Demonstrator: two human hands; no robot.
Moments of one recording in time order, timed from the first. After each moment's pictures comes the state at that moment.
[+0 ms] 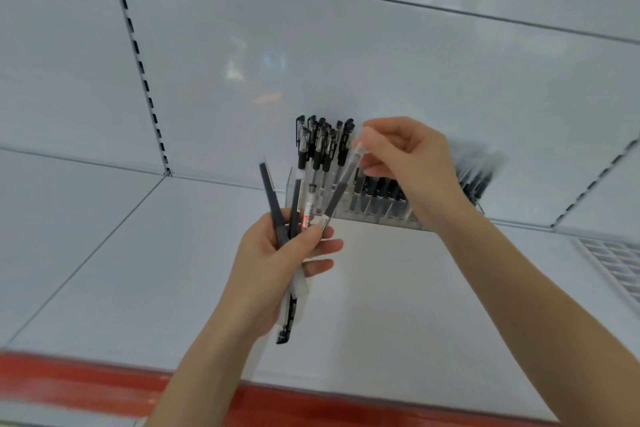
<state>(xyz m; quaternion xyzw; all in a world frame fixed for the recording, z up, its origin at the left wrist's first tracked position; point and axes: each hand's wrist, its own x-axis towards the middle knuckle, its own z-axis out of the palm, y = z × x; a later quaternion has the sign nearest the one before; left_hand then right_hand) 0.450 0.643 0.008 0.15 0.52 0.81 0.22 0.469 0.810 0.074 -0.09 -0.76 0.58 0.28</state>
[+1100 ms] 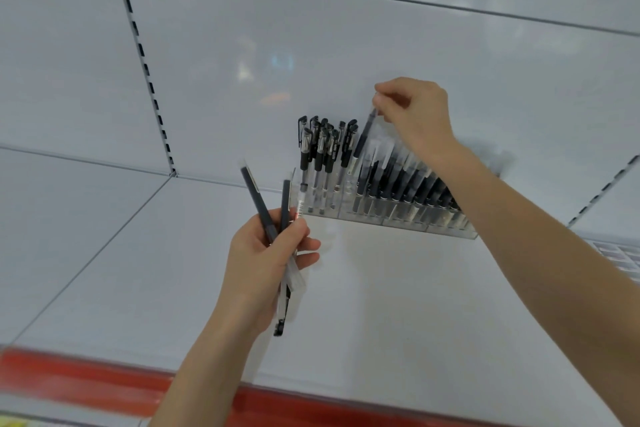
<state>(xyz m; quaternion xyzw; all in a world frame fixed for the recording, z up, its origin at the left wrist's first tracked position) 0.444 0.648 0.004 0.10 0.56 0.81 0.15 0.409 0.866 0.092 -0.07 -0.88 0.31 0.36</state>
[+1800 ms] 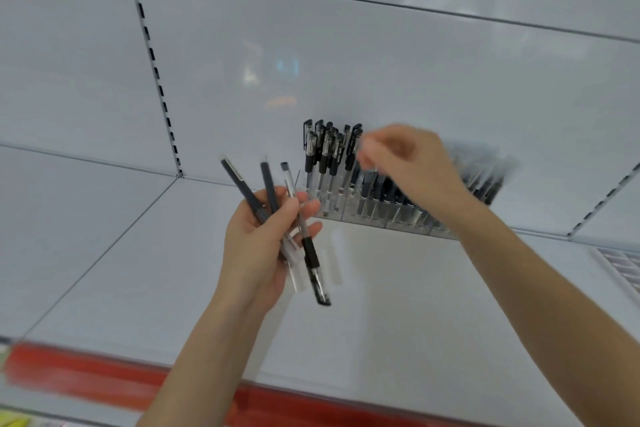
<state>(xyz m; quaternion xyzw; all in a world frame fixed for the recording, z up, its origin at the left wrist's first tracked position) 0.435 0.651 0.017 0.06 0.42 0.89 0.15 0.462 0.823 0.077 -0.07 -0.89 0.40 0.23</state>
